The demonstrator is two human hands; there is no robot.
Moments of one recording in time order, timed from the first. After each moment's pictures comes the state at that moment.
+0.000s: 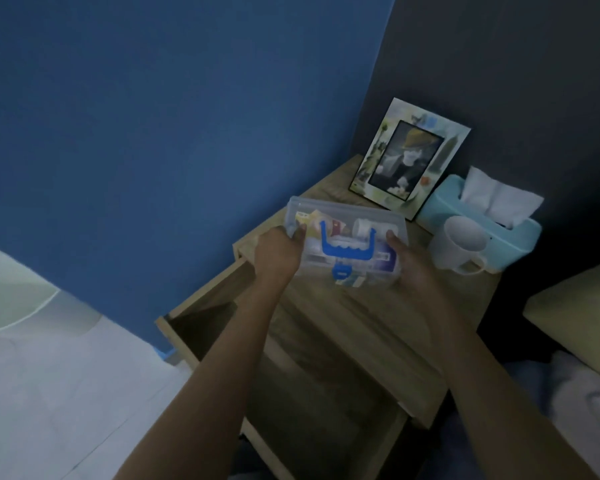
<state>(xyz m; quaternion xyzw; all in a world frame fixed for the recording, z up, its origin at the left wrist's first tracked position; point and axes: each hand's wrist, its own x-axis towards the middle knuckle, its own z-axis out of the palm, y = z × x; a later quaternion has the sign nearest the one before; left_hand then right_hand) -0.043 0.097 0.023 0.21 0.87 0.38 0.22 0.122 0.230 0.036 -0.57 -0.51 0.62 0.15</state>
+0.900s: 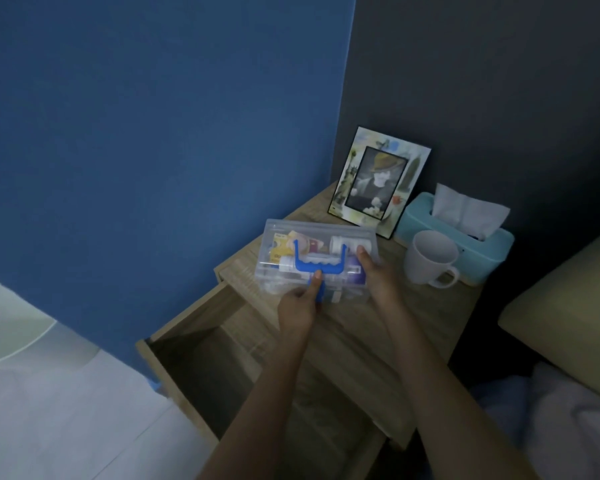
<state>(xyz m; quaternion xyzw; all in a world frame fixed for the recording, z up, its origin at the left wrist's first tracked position) 0.059 0.109 -0.011 0.09 0.74 0.57 0.33 0.130 0.240 0.006 -0.52 -0.56 0.60 0.24</state>
